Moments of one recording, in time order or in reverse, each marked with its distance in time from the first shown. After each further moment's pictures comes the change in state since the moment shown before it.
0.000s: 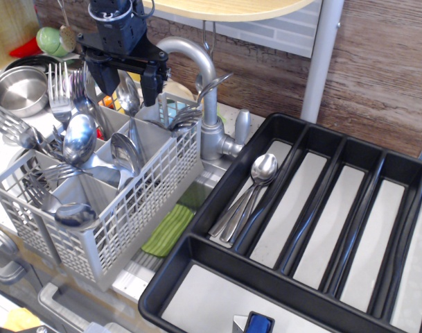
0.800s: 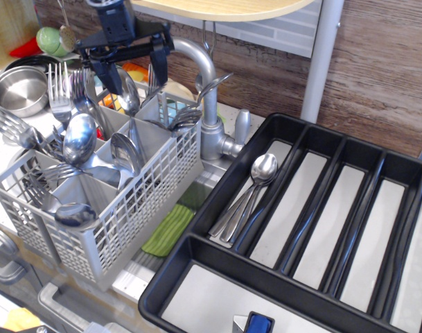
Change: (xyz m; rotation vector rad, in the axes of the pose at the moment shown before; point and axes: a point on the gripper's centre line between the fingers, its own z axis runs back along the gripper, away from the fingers) arm 0.016 0.001 -0.010 -0.161 -0.003 0.579
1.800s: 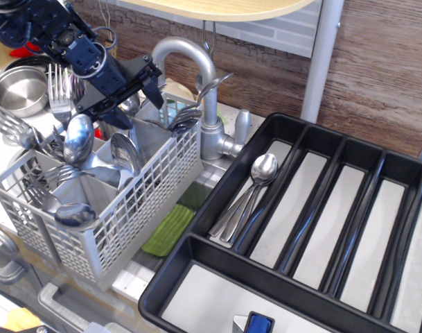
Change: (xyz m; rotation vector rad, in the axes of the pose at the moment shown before) arm -0.006 0.013 -0.031 -0.224 -0.160 0.229
